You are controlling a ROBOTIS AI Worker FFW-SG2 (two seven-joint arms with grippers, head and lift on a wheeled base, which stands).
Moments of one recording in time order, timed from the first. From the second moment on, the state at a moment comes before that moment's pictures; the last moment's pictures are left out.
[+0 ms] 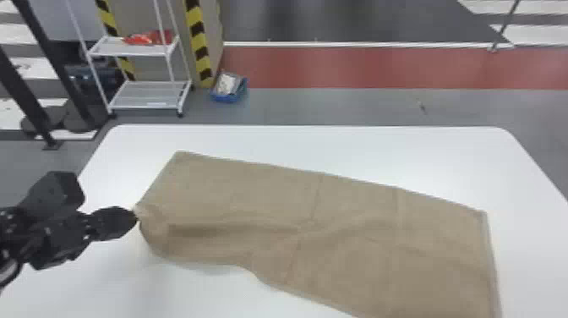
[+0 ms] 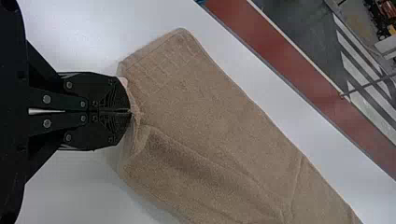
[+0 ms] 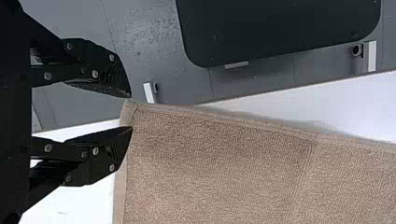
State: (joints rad) left arm 0.26 0.32 0.30 -2.09 -0.59 0.38 -1.16; right arm 0.73 -0.50 -0.11 -2.39 1.07 0.45 1.36
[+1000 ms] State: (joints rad) left arm 0.26 0.32 0.31 -2.09 -0.58 0.37 -1.16; right arm 0.72 -0.50 -0.09 -2.39 1.11 0.46 1.36
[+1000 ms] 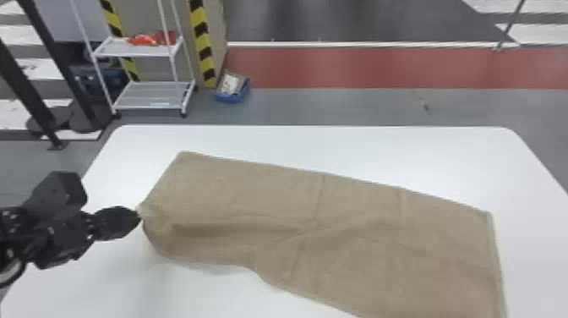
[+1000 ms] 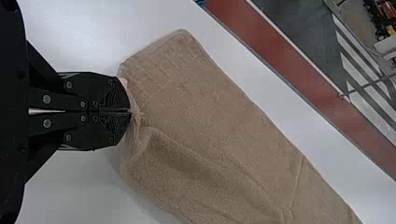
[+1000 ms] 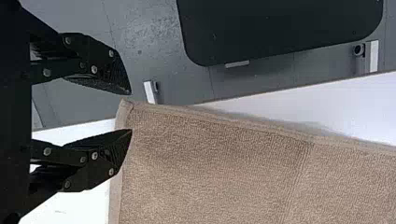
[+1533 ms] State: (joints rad) left arm 0.26 0.32 0.31 -2.08 -0.57 0.36 -1.16; right arm 0.71 -0.50 -0.06 -2.38 1.13 0.45 1.36
